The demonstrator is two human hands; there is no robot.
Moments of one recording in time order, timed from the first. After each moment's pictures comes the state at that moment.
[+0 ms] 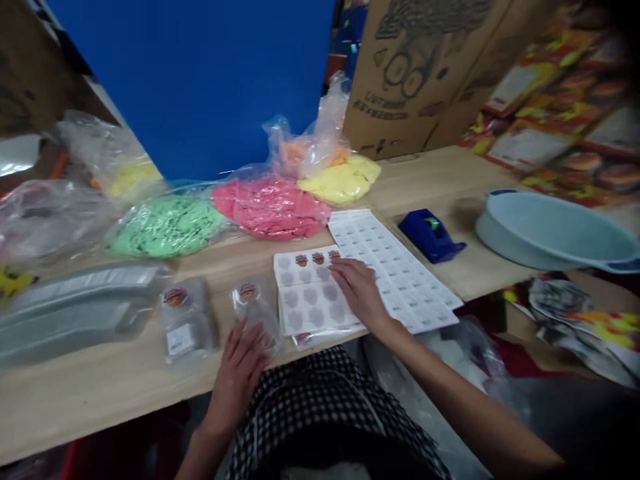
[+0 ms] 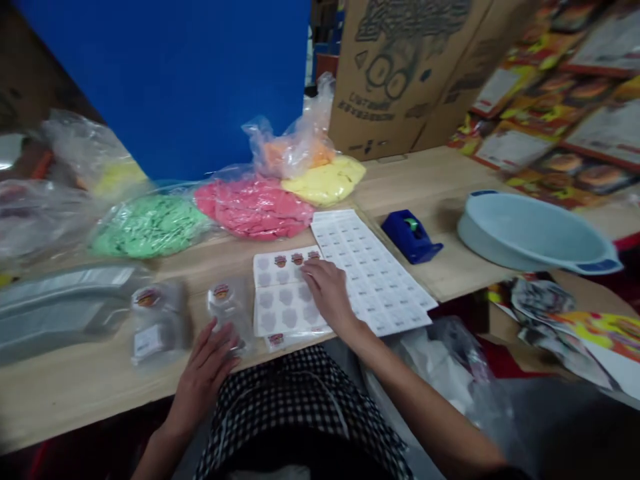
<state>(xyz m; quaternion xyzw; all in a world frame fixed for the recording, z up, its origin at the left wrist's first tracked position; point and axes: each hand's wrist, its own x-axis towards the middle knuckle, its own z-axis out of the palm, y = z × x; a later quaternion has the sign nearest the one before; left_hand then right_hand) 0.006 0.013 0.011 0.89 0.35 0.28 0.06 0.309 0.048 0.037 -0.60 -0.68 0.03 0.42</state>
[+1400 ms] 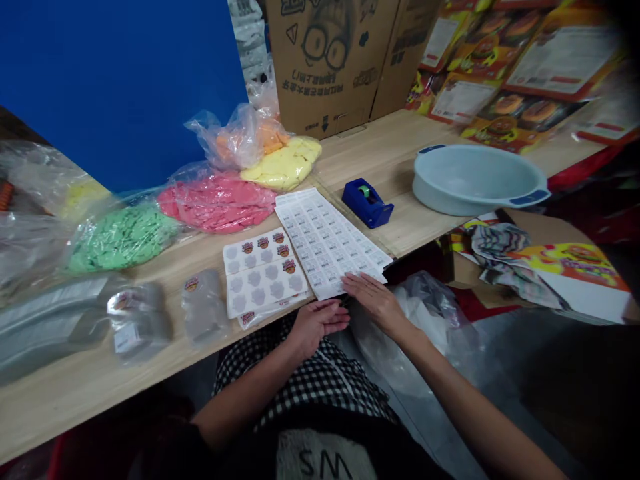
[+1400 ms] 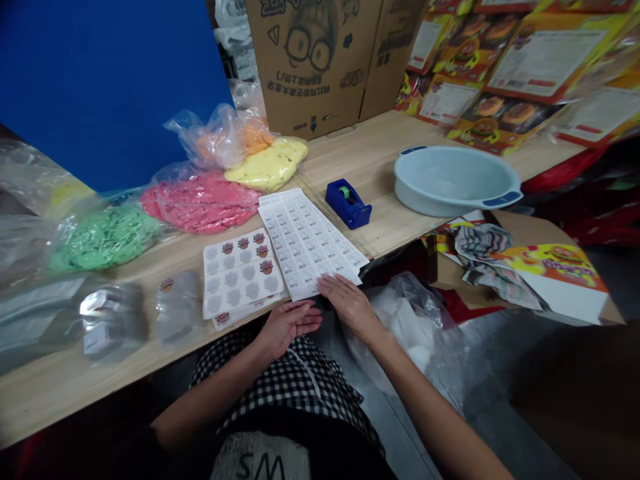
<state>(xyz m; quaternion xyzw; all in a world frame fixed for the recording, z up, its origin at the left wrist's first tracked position) 0.269 -0.040 0.003 0.28 0.40 0.18 0.85 0.455 -0.098 -0.038 -0.56 -0.77 -0.04 0.30</state>
